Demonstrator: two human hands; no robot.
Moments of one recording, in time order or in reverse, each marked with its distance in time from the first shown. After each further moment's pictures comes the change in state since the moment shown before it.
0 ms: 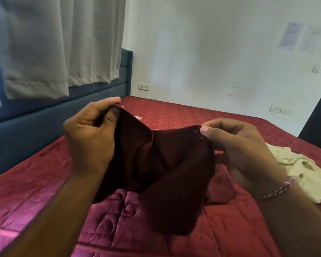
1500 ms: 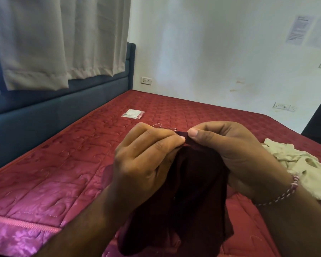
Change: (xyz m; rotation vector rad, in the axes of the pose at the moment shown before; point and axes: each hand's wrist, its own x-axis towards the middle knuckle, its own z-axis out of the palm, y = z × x) left_hand -0.060 0.031 0.015 0.134 -0.289 0.639; right_hand -0.014 -0.006 0.023 0.158 -0.234 0.163
